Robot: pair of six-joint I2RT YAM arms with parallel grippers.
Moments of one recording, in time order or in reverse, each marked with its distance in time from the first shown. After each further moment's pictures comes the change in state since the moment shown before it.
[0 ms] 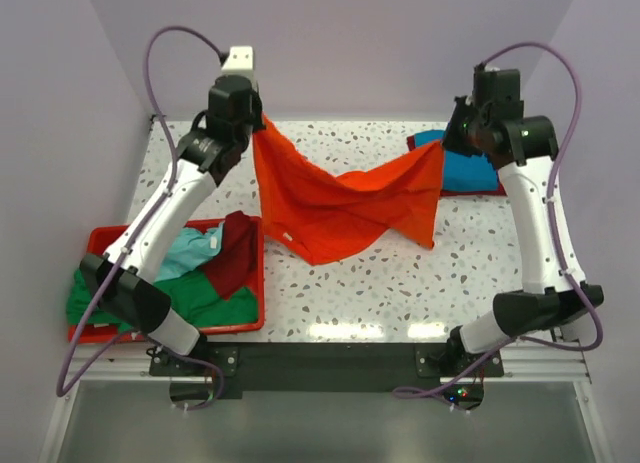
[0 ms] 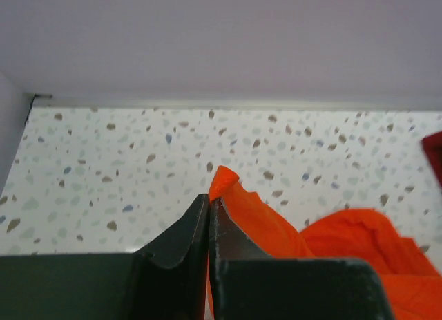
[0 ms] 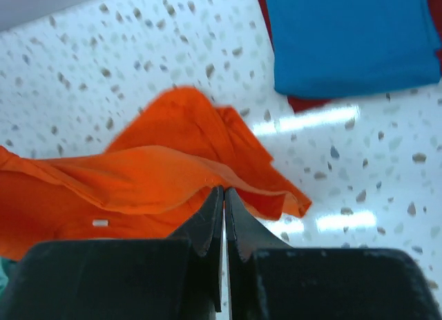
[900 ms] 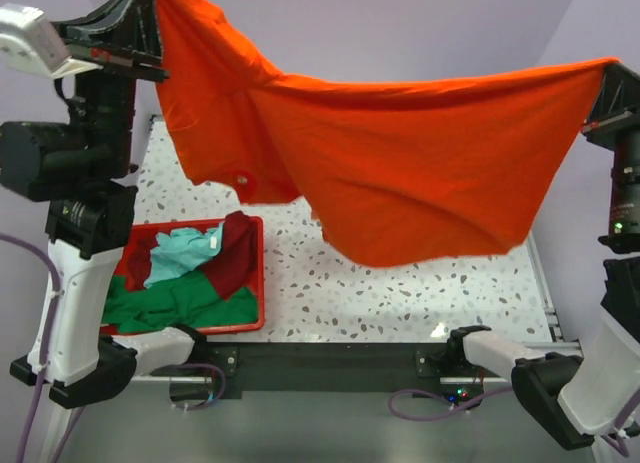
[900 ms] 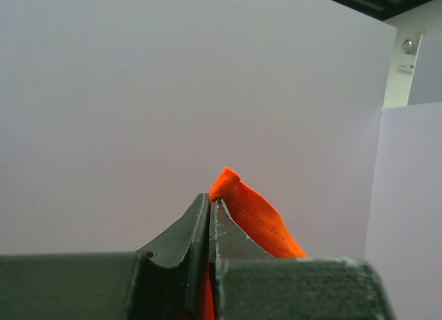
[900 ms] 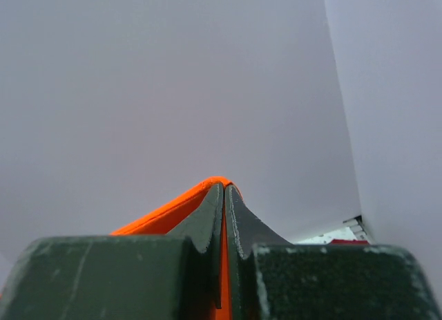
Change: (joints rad) left arm 0.007 -0.335 0.329 0.489 0.314 0.126; right arm -0.017 -0.330 0.460 0.336 0.248 -0.168
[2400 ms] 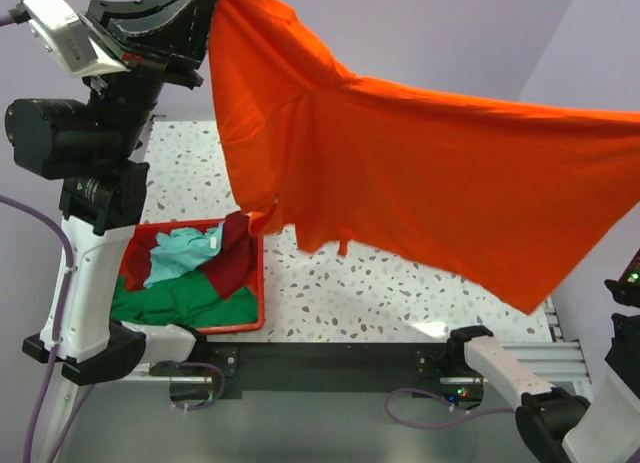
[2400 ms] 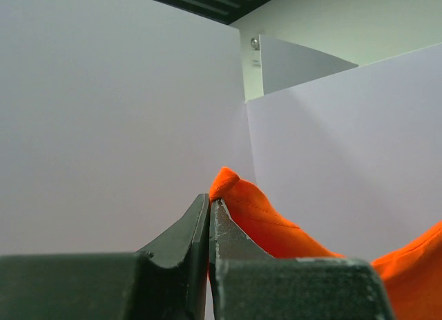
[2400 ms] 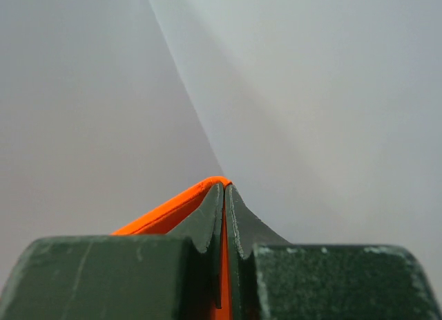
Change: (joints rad) left arm 0.000 0.113 0.113 0.068 0.426 -0.120; right arm 0.000 -0.222 -0.262 0.196 0.397 -0.255
